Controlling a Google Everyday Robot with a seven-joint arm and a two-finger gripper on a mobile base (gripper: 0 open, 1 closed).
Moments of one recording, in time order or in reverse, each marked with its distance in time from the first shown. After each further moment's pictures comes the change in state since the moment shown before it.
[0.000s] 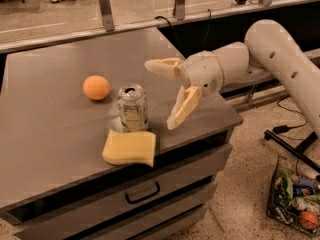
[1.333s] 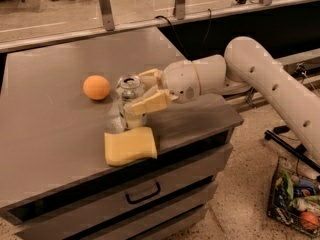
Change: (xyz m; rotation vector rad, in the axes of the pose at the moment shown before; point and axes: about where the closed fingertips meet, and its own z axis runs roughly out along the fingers) arm 0.004 -0.020 0.041 0.087 -0.075 0.063
